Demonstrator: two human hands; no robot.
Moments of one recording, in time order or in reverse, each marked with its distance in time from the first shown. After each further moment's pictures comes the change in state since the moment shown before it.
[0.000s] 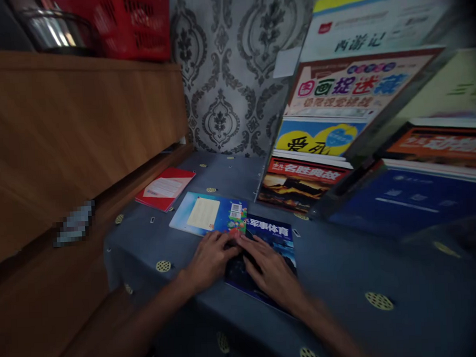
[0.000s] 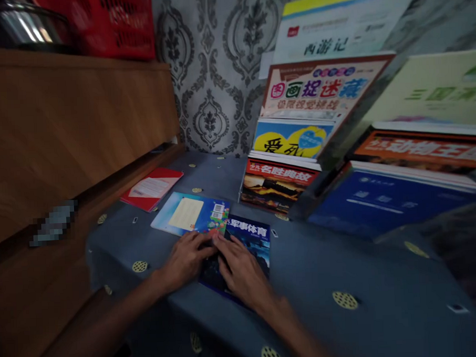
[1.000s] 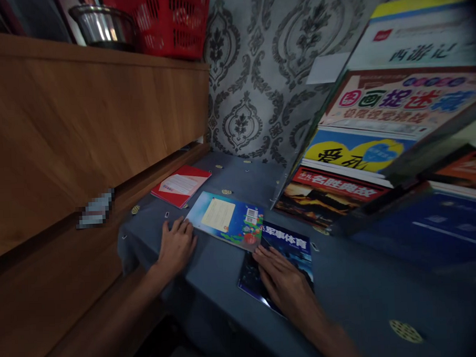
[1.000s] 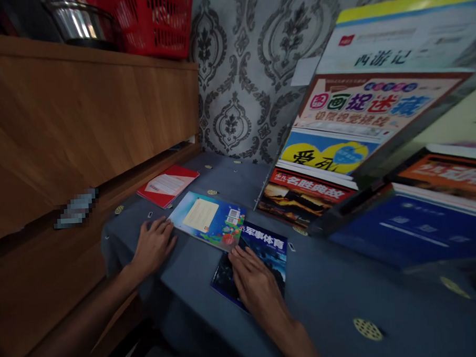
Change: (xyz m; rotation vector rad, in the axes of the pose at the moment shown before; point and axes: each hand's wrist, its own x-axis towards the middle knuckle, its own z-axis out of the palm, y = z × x) left_hand -0.060 -0.057 -0.038 0.301 -0.042 -0.587; right_hand -0.003 -0.004 0.003 -0.191 0.089 -0.143
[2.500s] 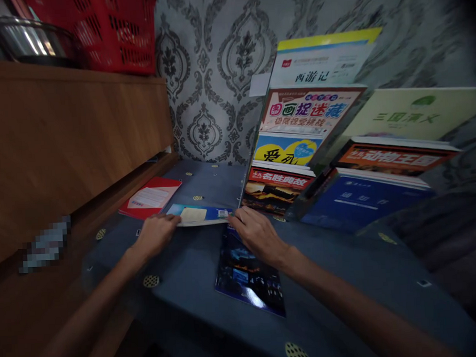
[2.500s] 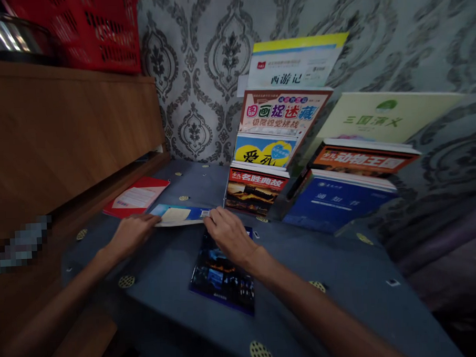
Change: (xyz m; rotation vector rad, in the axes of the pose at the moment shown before) left_hand 0.071 -0.001 -0.039 -0.018 -0.113 0.318; right_hand 0.085 0.026 -0.052 -0.429 -0.079 -0.110
